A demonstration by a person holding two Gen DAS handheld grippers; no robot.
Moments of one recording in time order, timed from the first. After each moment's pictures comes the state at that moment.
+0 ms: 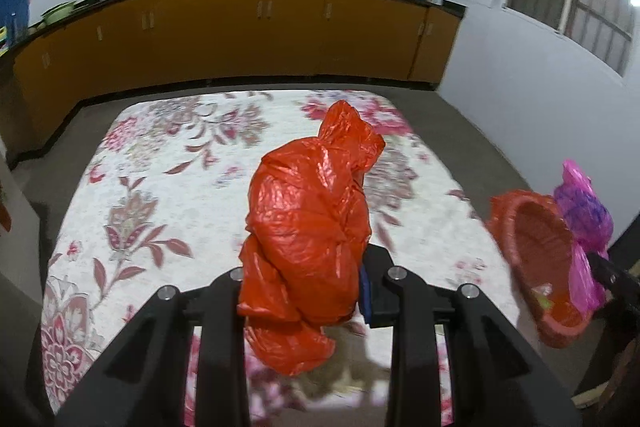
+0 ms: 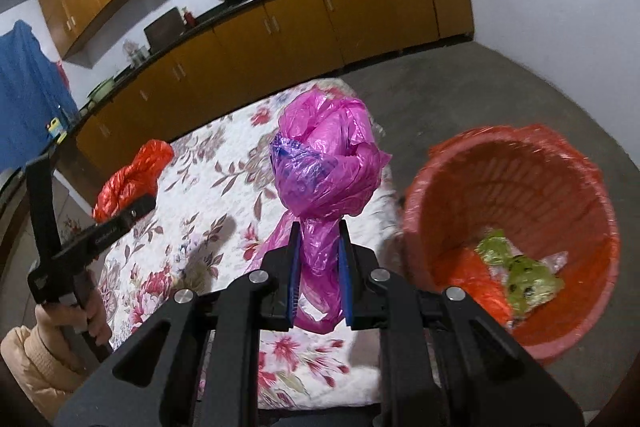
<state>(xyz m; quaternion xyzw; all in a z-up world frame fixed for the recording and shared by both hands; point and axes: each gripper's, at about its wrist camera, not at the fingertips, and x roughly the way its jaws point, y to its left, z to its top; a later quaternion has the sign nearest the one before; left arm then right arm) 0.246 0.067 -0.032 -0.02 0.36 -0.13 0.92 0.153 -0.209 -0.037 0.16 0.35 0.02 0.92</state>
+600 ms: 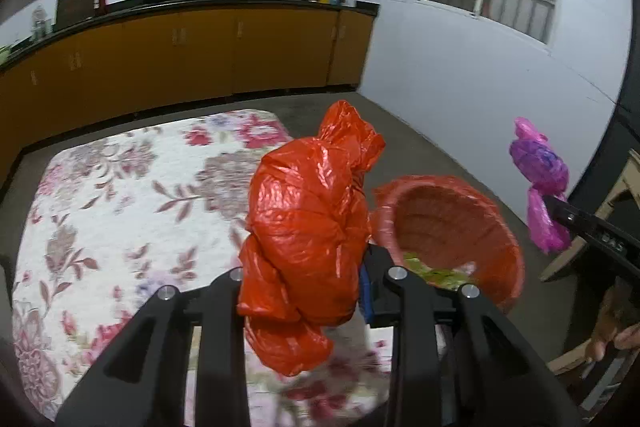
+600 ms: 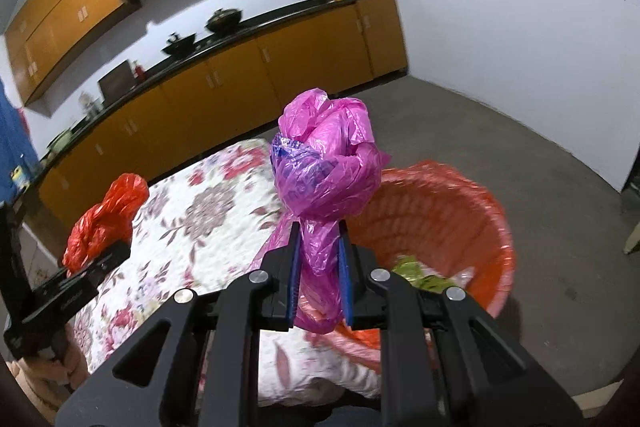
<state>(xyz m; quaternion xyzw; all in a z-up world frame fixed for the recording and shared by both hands) 0.184 -0.034 0.005 0.01 0.33 -0.26 0.91 0.095 -0.296 -0.006 0.18 0.28 -0.09 0.94</state>
